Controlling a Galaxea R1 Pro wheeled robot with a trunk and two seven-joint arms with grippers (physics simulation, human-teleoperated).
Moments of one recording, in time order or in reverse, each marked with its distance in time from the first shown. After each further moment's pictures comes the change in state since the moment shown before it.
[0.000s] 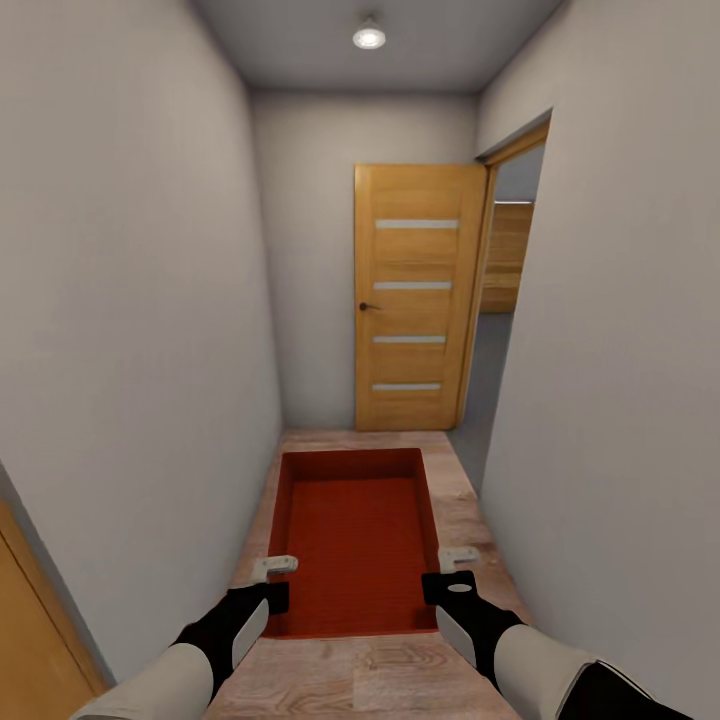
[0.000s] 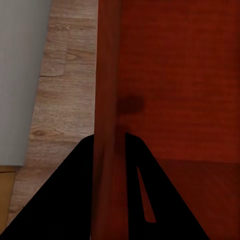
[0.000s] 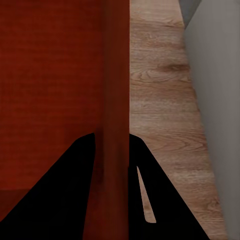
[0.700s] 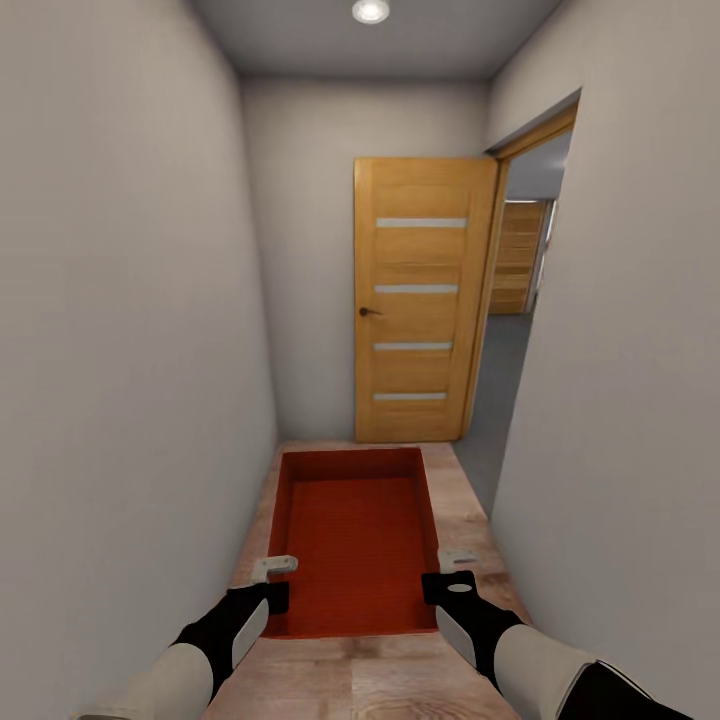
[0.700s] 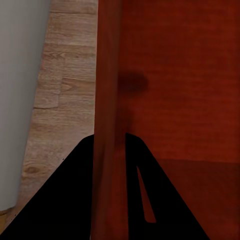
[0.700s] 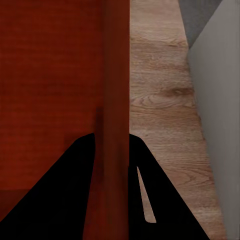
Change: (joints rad) left arm 0.000 0.000 0.000 0.000 0.000 0.000 0.000; right arm 0.000 0.000 0.000 0.000 0.000 0.000 0.000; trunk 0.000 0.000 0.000
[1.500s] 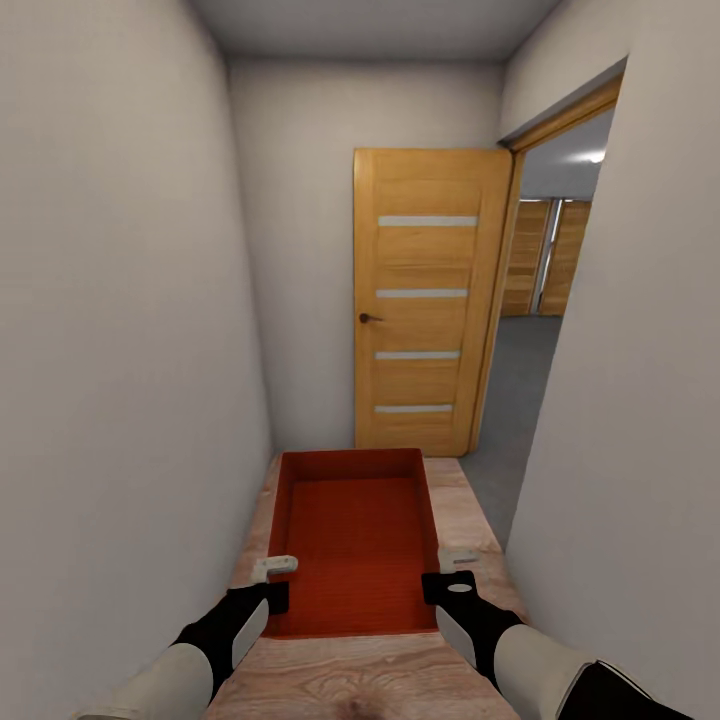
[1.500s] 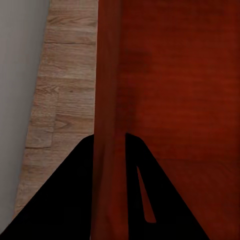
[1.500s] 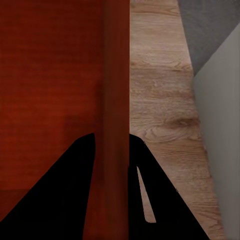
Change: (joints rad) left arm 0.000 0.000 -0.001 0.000 0.001 0.000 0.000; right arm 0.000 0.000 0.000 0.000 0.000 0.000 0.000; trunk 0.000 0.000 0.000
